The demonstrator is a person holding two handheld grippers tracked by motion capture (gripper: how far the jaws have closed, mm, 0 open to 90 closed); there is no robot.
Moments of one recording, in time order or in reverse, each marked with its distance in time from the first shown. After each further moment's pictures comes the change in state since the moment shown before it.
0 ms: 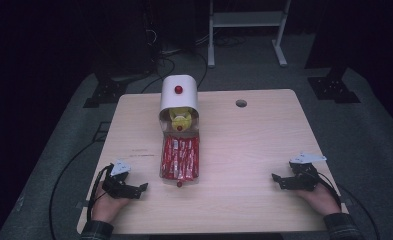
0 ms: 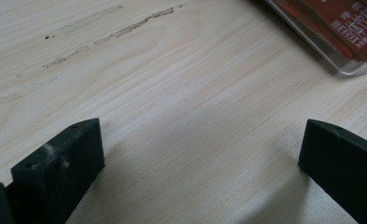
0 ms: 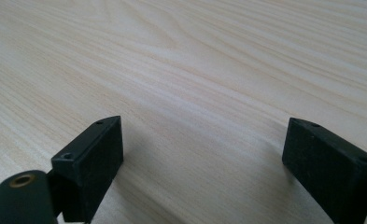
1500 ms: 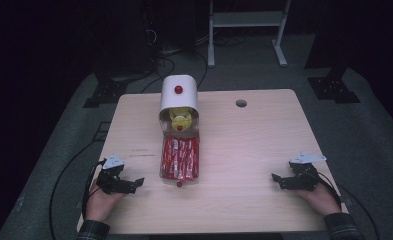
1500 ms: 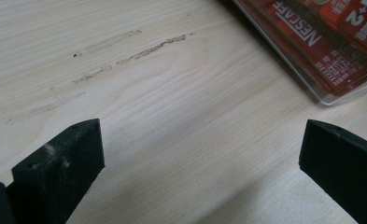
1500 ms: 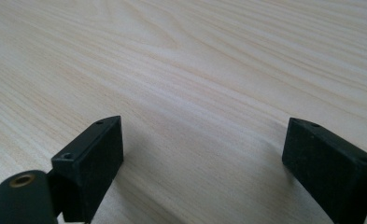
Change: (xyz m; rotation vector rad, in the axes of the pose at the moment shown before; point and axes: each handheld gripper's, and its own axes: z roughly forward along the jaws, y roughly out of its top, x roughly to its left) left arm 0.010 0.014 -0.018 -0.021 -0.023 -0.068; right arm 0.000 0.000 0.000 0.000 0.004 -0.002
